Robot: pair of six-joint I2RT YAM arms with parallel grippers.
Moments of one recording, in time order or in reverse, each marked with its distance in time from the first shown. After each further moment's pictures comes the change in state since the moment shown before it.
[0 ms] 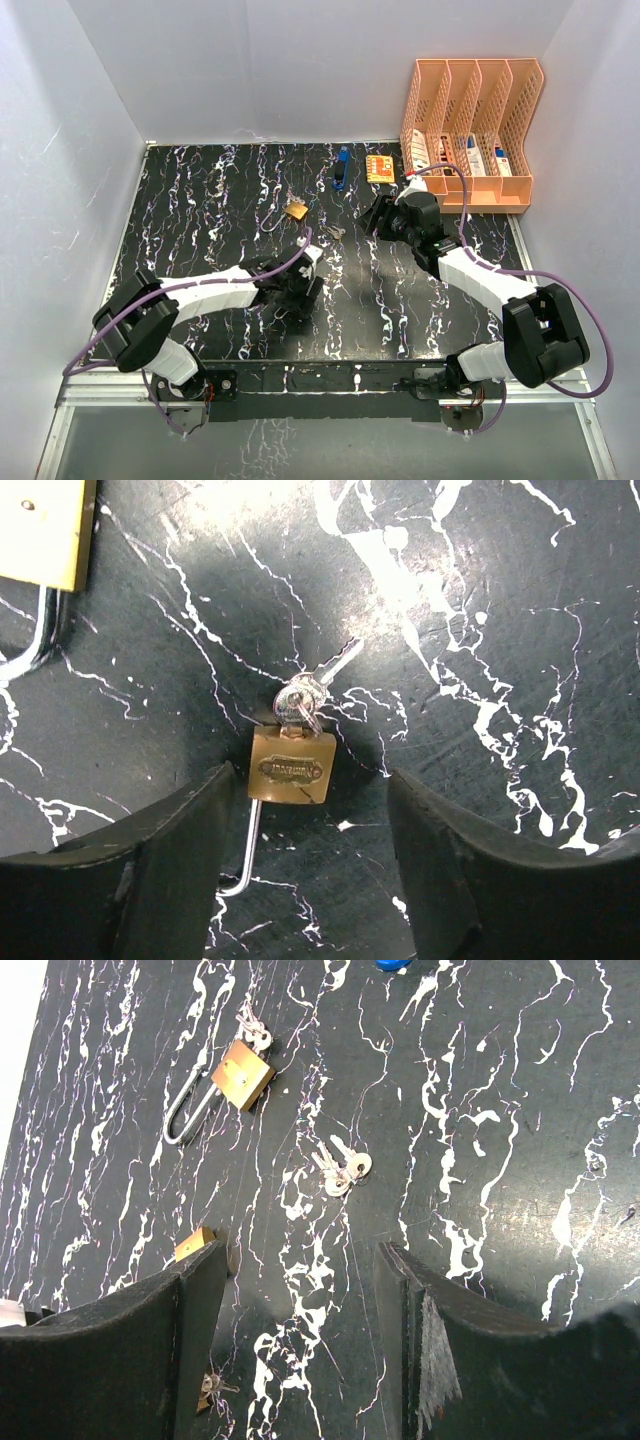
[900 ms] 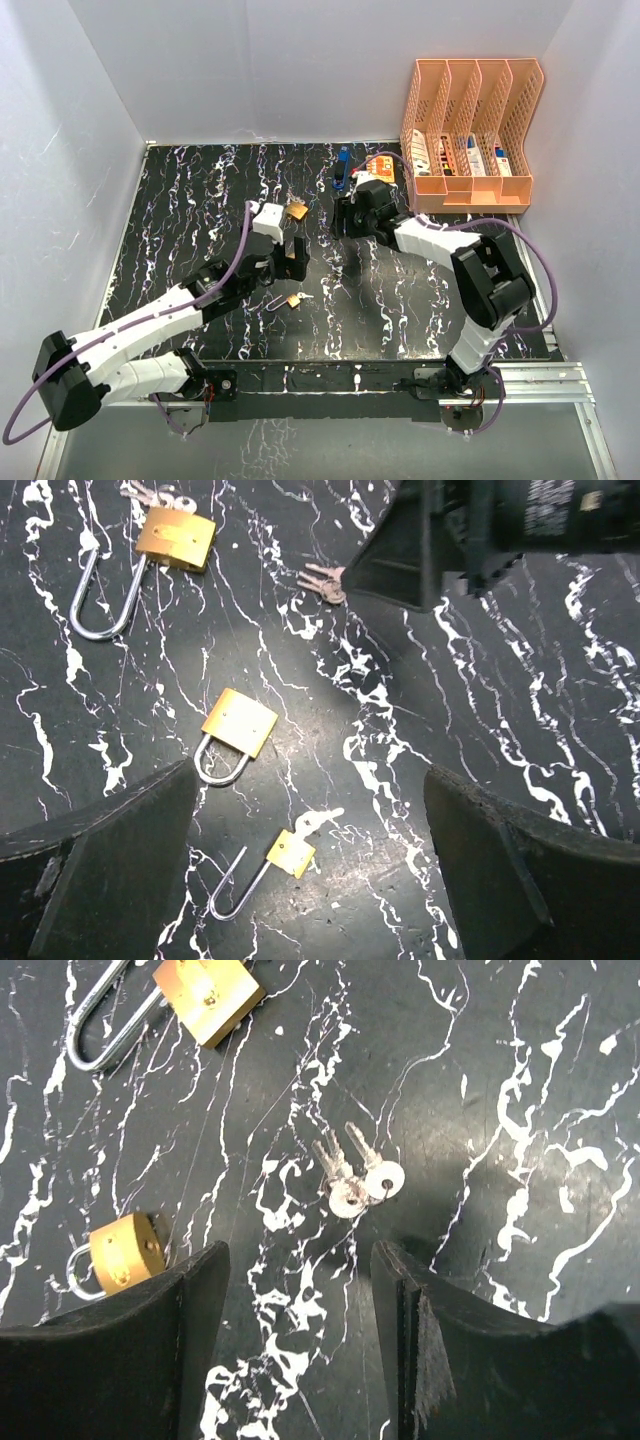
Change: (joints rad) left arm -0.003 -0.428 0.016 0.100 -0.341 -0.043; right arm 0.127 0.364 0.291 -0.159 0.029 -0.174
